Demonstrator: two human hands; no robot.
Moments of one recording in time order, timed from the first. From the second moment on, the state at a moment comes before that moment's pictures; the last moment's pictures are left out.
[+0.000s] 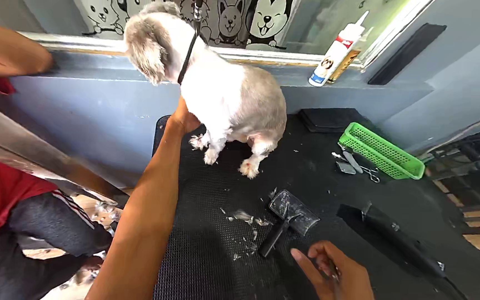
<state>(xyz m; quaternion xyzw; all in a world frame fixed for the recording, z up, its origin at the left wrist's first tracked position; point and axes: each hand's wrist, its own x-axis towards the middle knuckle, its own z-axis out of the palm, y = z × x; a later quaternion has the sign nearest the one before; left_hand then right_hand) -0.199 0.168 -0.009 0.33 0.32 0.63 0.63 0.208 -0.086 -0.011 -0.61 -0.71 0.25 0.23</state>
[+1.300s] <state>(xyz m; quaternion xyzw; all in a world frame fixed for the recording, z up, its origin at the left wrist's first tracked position) -0.173 0.074 0.052 0.73 0.57 0.36 0.10 0.059 -0.160 -0.069 -0.09 -0.96 0.19 0.17</state>
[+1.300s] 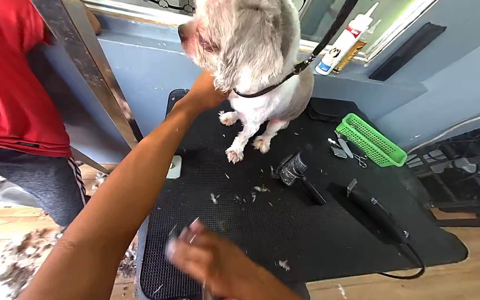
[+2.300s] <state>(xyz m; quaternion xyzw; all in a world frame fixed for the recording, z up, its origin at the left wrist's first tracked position) -0.161 0.077 0.039 0.73 0.43 0.51 0.13 0.136 -0.132 0.008 -0.39 -0.63 0.67 0.08</state>
